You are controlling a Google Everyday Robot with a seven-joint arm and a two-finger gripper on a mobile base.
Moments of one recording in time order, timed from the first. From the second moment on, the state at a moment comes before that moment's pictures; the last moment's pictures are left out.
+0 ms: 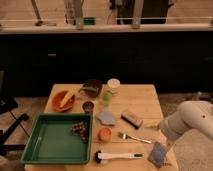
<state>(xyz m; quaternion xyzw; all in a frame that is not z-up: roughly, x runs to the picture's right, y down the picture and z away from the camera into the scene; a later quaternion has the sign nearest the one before) 0.257 0.250 0.706 -0.26 -0.26 -0.29 0.88</state>
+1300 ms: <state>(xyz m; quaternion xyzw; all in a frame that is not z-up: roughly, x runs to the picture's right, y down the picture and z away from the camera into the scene) 0.281 0.323 0.741 -0.33 -0.31 -0.26 0.86</state>
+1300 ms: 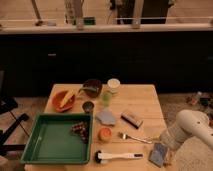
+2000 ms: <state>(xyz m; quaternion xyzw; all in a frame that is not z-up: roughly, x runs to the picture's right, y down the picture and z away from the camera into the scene) 0.290 0.334 0.749 -0.34 -0.32 -0.25 0.85</state>
